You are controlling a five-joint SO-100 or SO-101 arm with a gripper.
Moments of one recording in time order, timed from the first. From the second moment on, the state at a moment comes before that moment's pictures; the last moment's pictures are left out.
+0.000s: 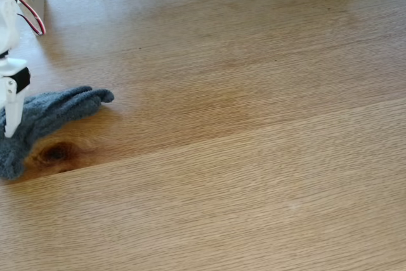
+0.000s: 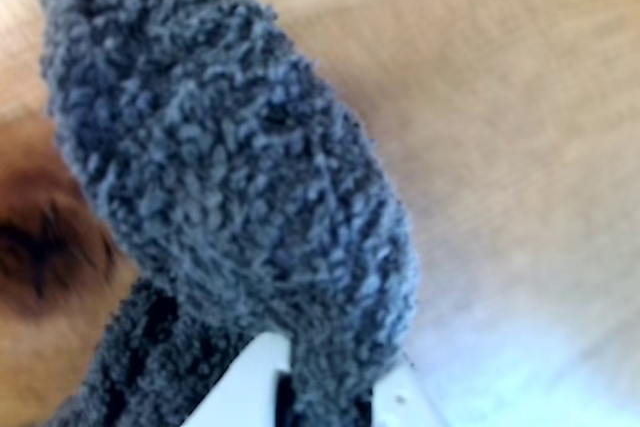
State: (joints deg) arm 33.1 50.4 80.9 42.8 -7.4
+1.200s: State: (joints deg) arm 55.2 82.7 122.6 41.5 -34.7
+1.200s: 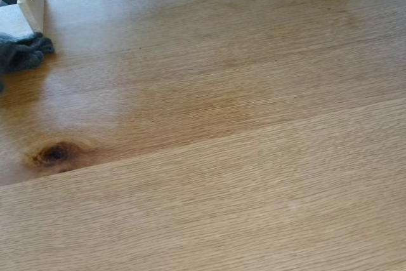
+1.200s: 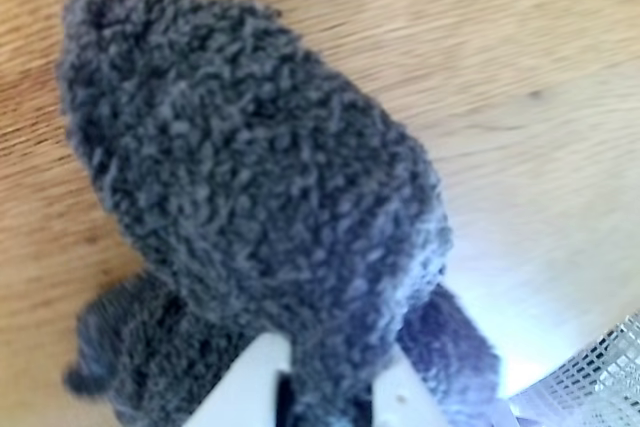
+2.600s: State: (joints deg) arm 9.8 132.8 156.2 52.9 4.7
